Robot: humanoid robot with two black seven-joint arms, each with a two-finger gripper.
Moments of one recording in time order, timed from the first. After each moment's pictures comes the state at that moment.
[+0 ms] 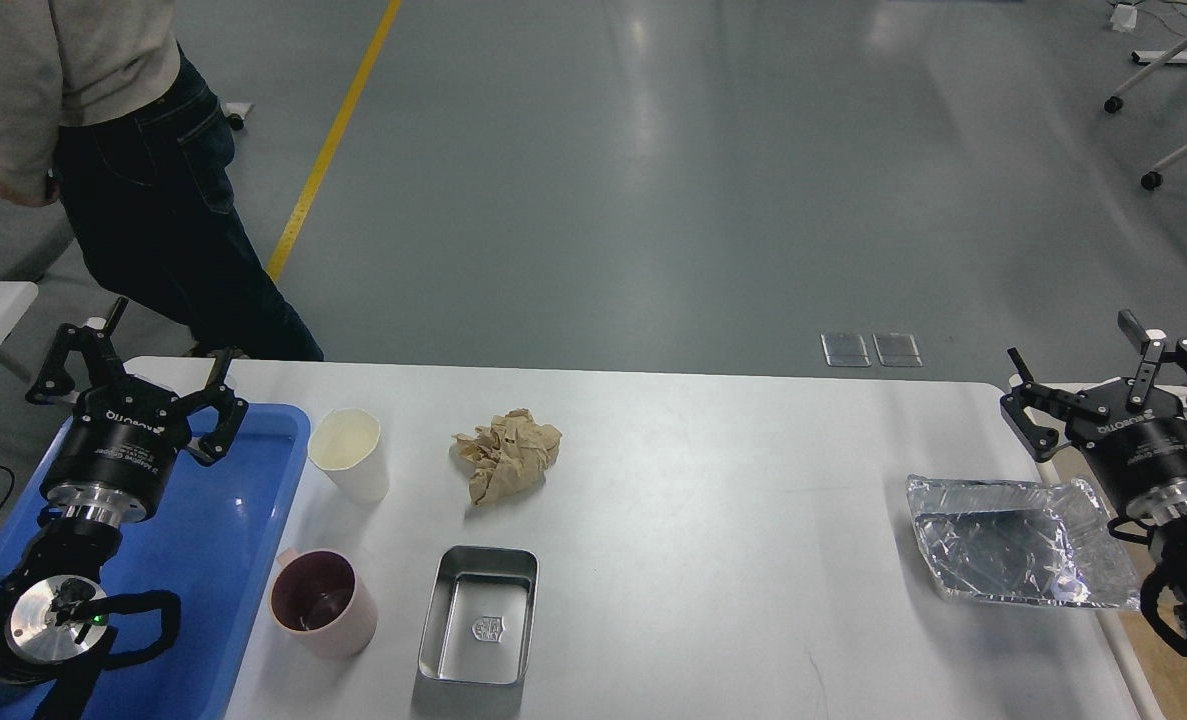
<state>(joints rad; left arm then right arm) -0.04 0.21 -1.49 -1.38 0.27 -0.16 -0.11 0.08 -0.45 1.50 1.22 0.30 0.36 -0.08</state>
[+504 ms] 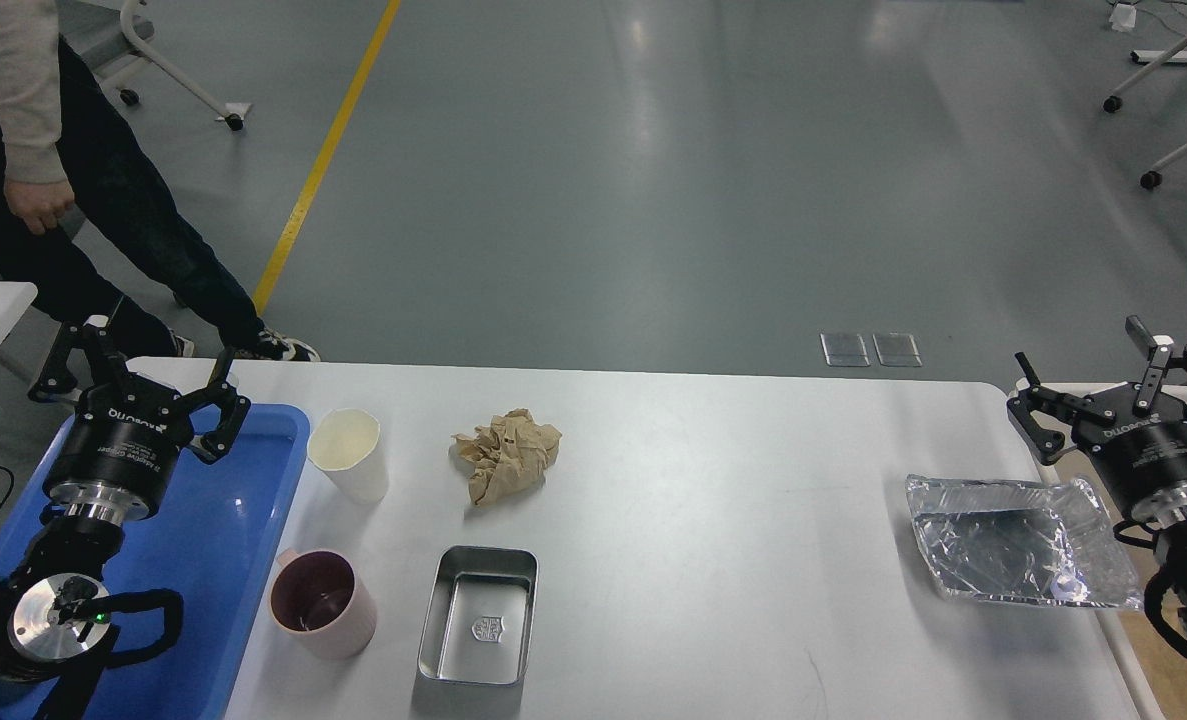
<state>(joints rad) -0.04 0.21 -1.48 -1.38 0.27 -0.16 -0.12 0.08 -0.45 1.51 1.20 0.30 0.35 -0.08</state>
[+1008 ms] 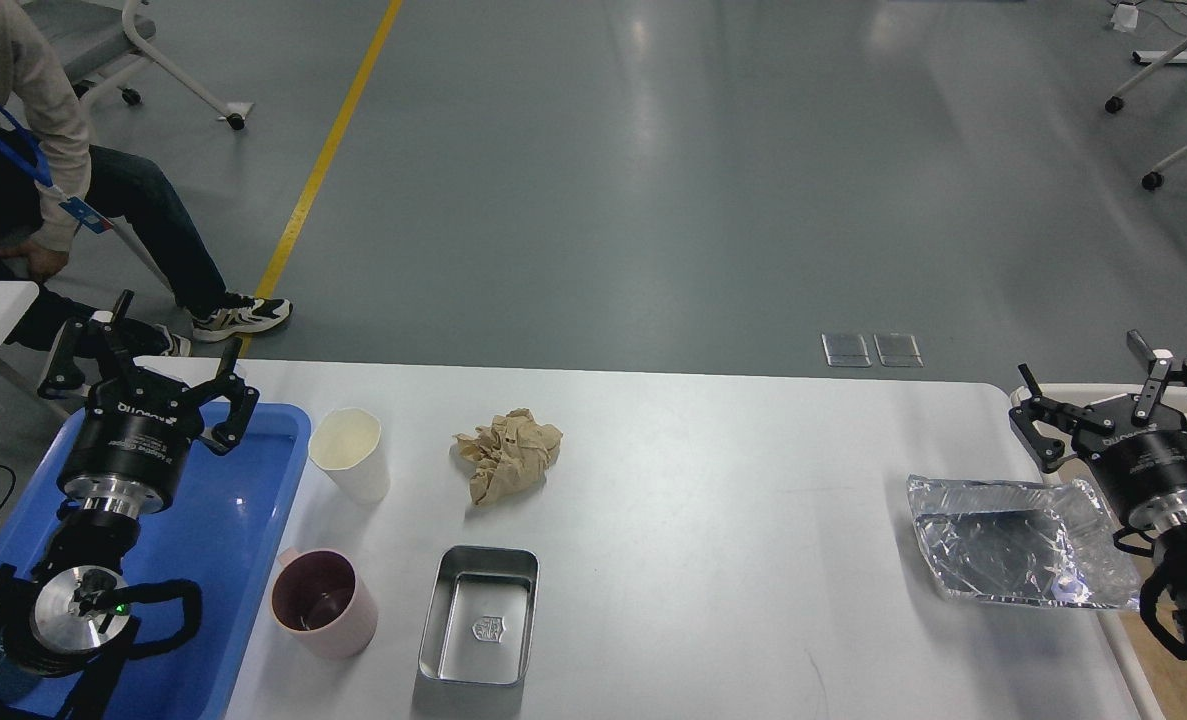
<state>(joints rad) -0.06 0.14 -1.49 -1.38 0.27 -0.15 -0.13 0.11 -0.43 1.50 1.11 0.27 0.36 -0.08</state>
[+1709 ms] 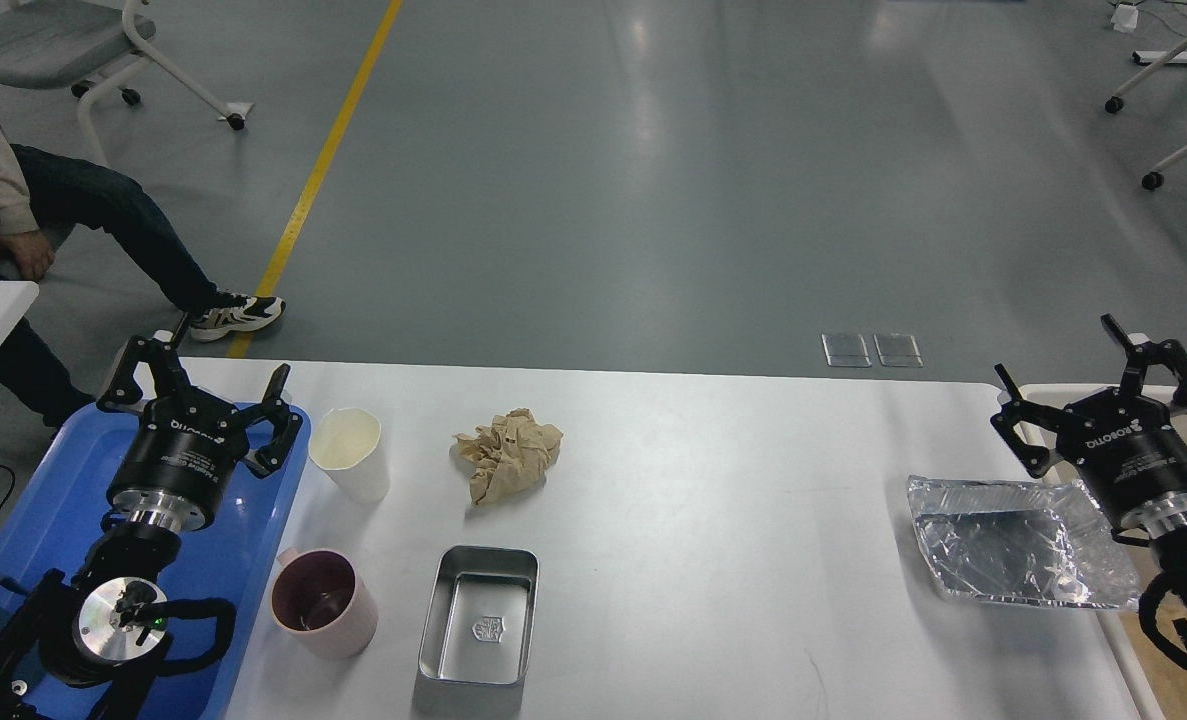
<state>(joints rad) -0.05 0.20 -1.36 -1.38 0.32 -0.08 -0.12 0.10 -0.43 1.51 1.11 0.09 0.51 -0.07</state>
